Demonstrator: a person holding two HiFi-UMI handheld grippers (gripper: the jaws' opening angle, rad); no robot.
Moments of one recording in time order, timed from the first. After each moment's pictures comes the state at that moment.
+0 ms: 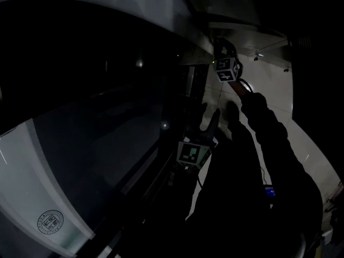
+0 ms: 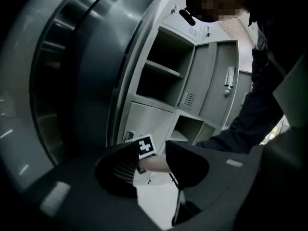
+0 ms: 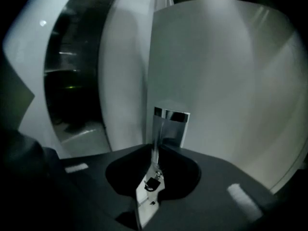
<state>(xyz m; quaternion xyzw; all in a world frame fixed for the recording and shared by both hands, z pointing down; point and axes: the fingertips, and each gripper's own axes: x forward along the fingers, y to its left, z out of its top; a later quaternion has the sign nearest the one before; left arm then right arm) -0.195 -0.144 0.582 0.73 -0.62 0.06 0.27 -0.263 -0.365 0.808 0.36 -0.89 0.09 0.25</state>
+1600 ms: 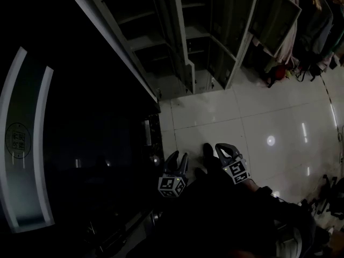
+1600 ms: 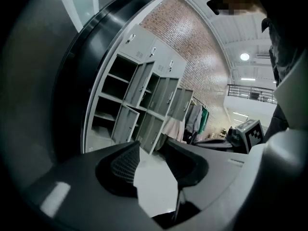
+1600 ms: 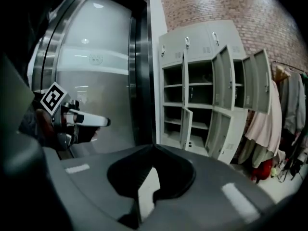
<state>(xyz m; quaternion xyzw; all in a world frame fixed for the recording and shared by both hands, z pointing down) 0.010 0.242 0.518 0.82 -0.52 0.02 0.25 0.156 0.227 0.539 0.40 -0.88 0.12 0.20</state>
